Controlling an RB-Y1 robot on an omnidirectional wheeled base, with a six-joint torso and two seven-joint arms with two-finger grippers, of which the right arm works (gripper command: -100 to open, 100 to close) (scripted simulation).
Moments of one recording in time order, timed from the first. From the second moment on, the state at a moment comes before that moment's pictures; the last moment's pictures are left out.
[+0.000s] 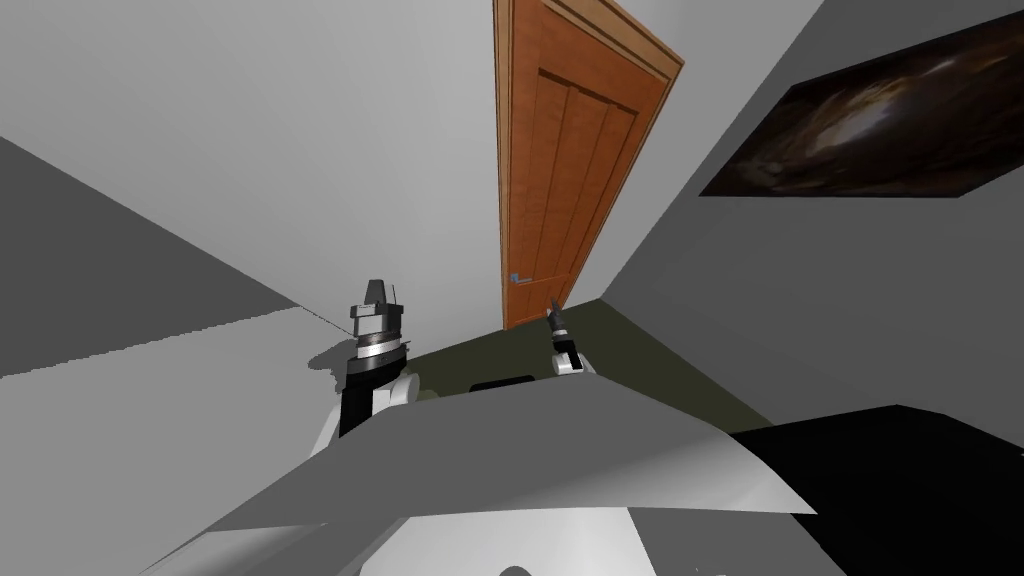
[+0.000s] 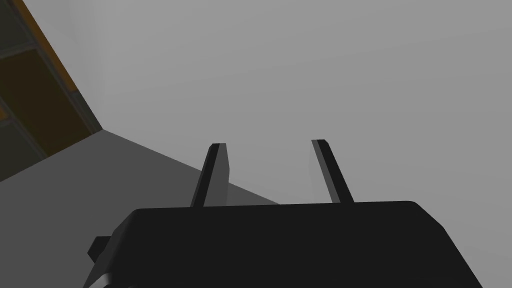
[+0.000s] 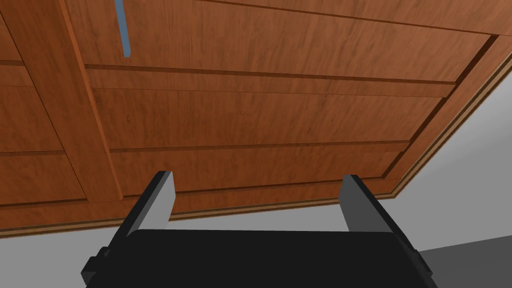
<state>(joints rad) 0.18 -0.13 0.01 -1.34 -0.07 -0.62 0.00</state>
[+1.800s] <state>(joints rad) 0.01 -0.18 0.00 -0.90 -0.13 -0.75 -0.06</state>
